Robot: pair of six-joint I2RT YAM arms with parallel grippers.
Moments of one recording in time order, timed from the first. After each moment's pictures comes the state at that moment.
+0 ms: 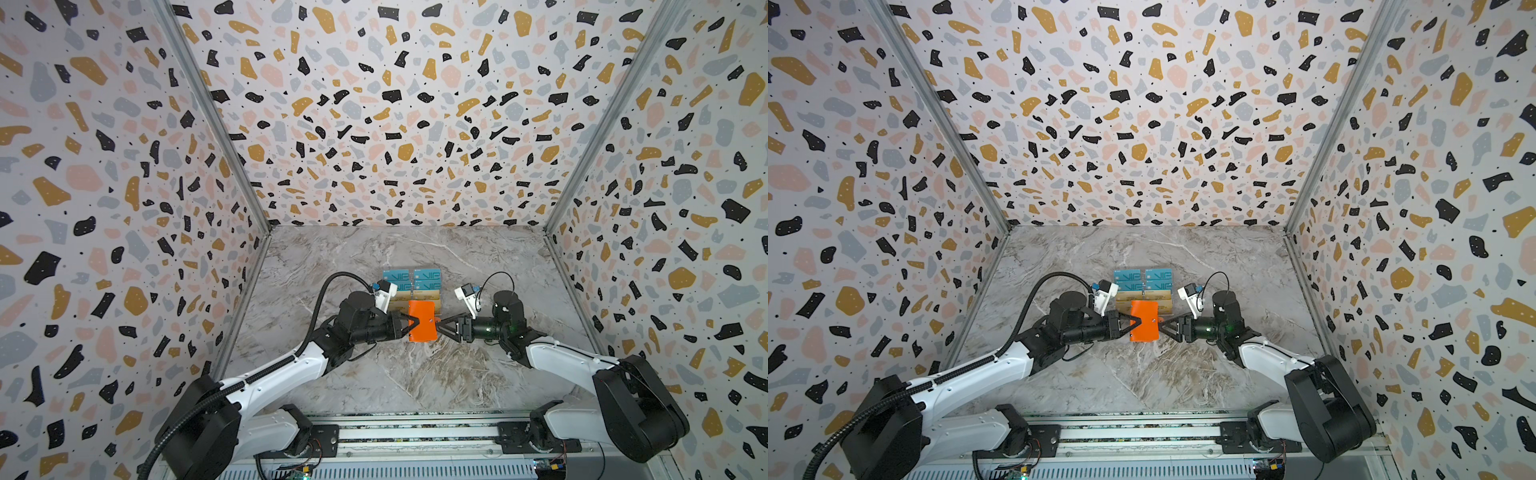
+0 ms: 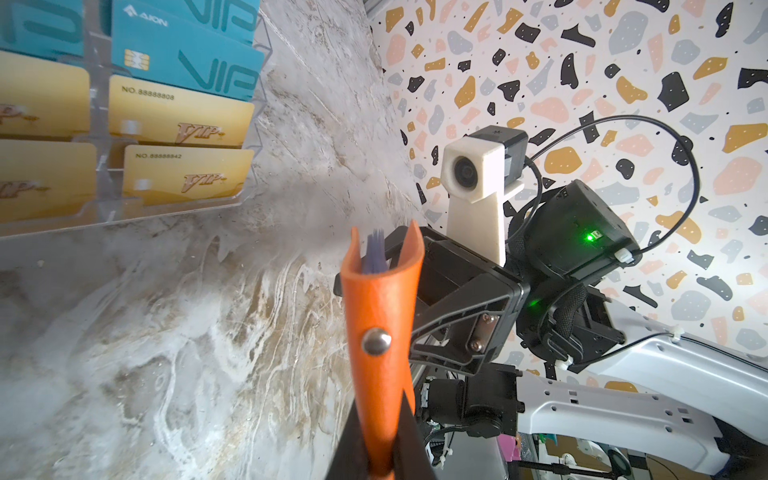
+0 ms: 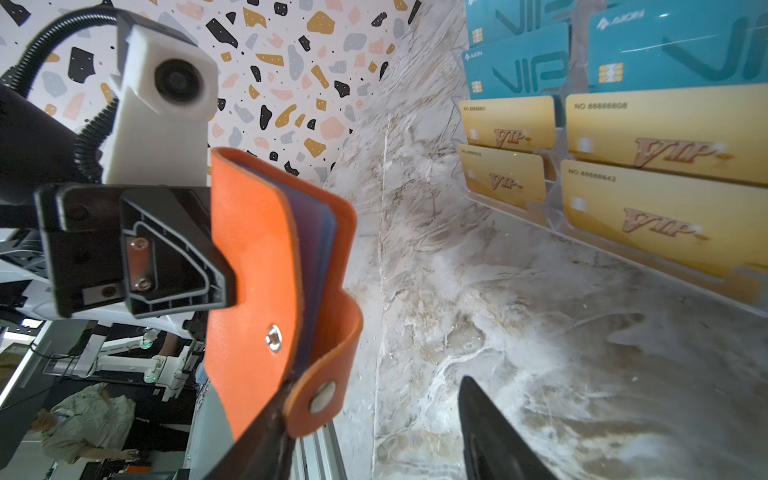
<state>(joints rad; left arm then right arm) -0.70 1.19 0.63 0.16 0.49 -0.88 0.43 1.30 0.46 0.40 -0.91 0.52</state>
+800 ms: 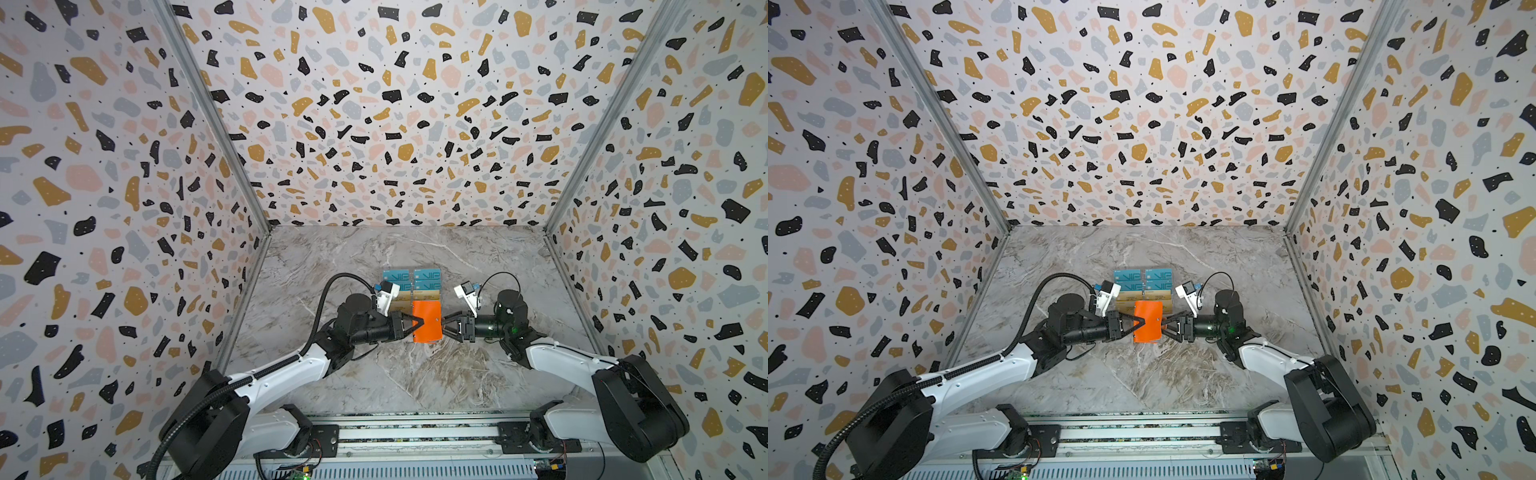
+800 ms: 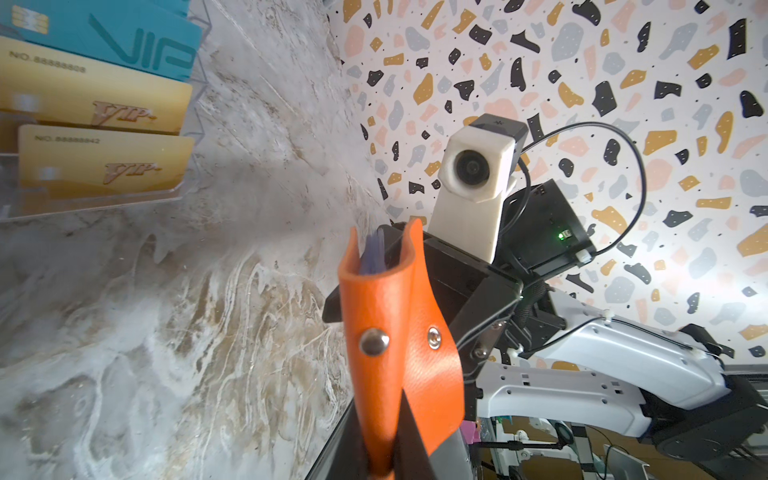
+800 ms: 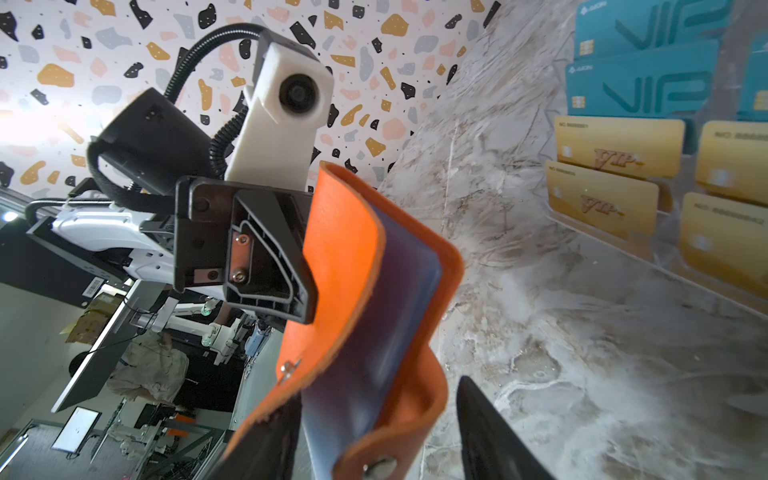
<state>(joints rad) -0.69 1.22 0.58 0.36 0.60 -0.98 0.43 1.31 0.45 0.61 -1.07 0.65</state>
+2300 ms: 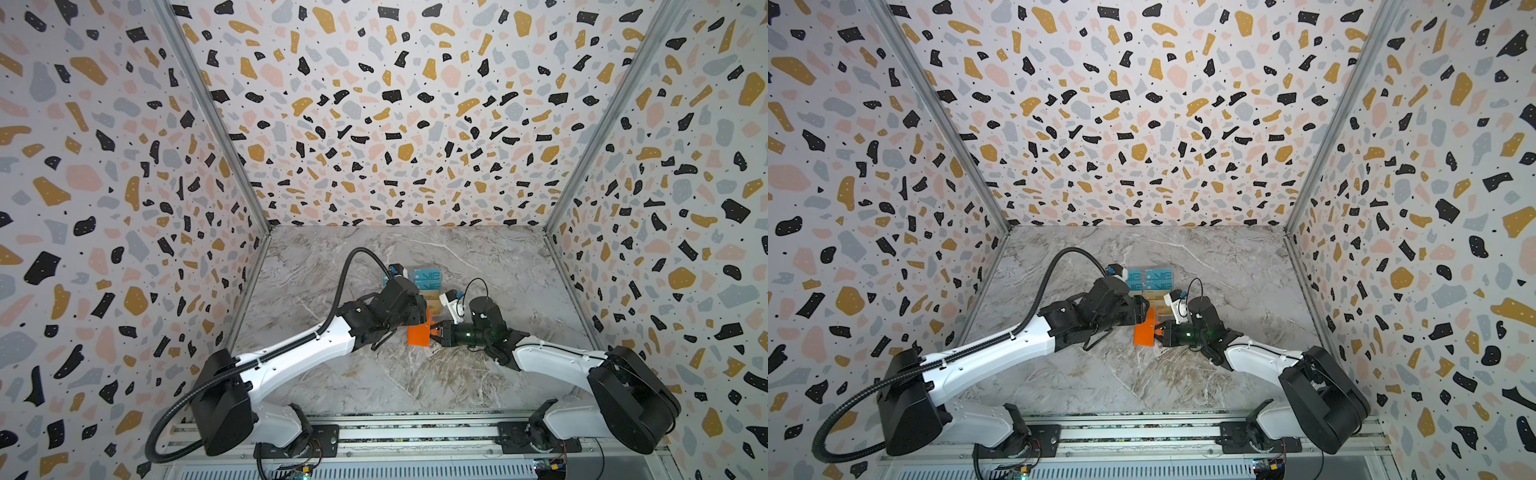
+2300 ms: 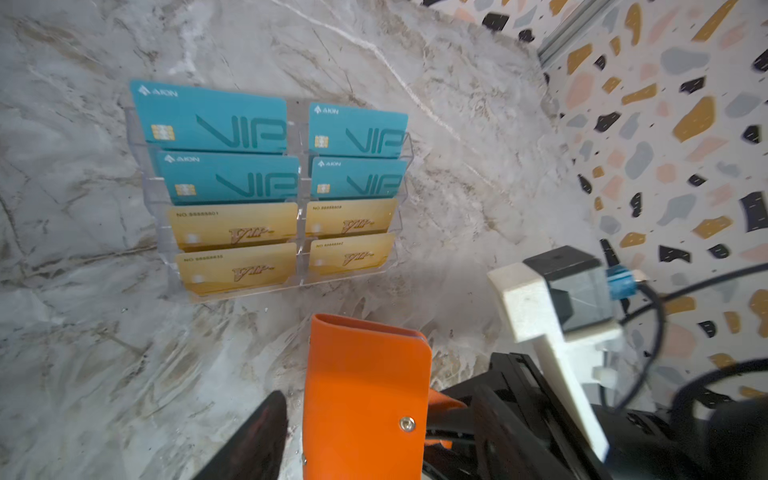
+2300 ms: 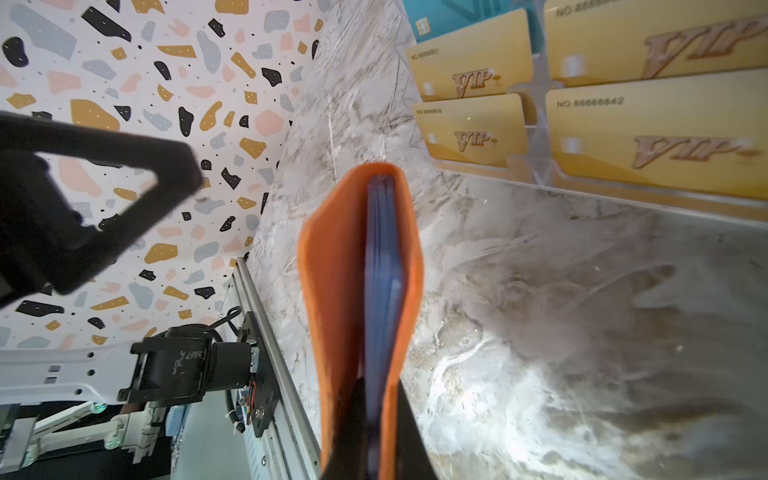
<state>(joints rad) -0.91 1.43 1.10 -0.44 -0.20 -0.76 0.66 1.35 0.52 0.30 -0.54 0.65</state>
